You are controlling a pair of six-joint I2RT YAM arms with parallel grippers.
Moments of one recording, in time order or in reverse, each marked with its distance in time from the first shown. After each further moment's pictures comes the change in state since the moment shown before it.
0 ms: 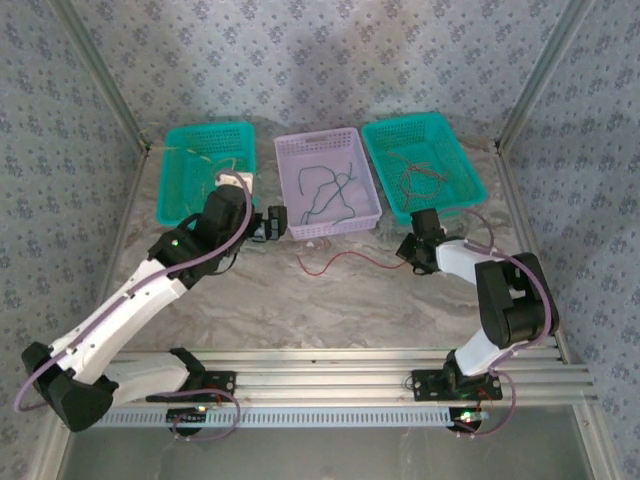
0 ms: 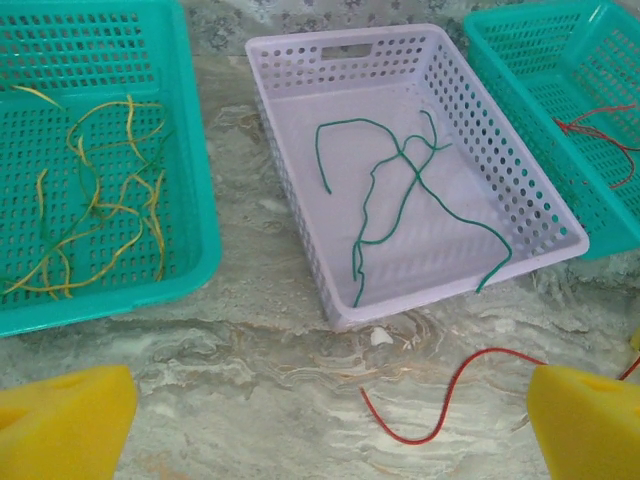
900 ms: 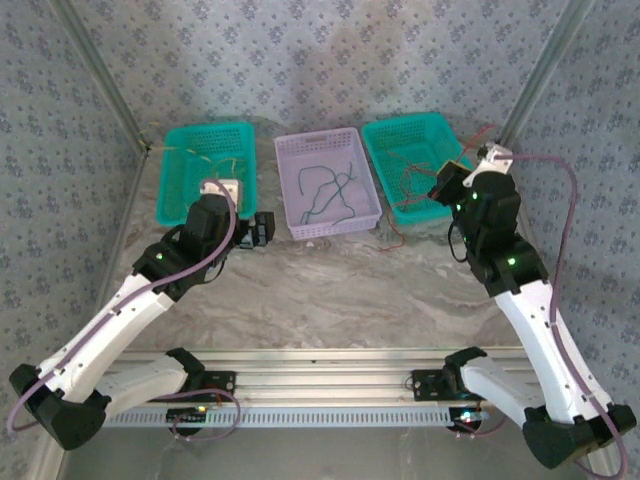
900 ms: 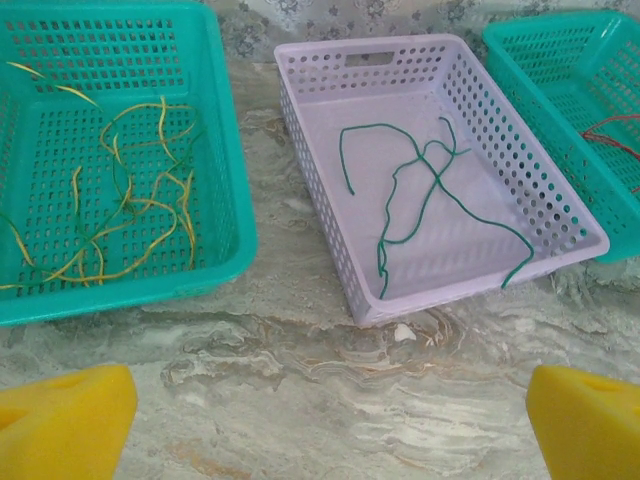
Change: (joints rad) left arm 0.044 -0.094 -0.074 0.005 0.011 0.027; right arm 0.093 -0.620 0.456 -0.219 0.216 -0.251
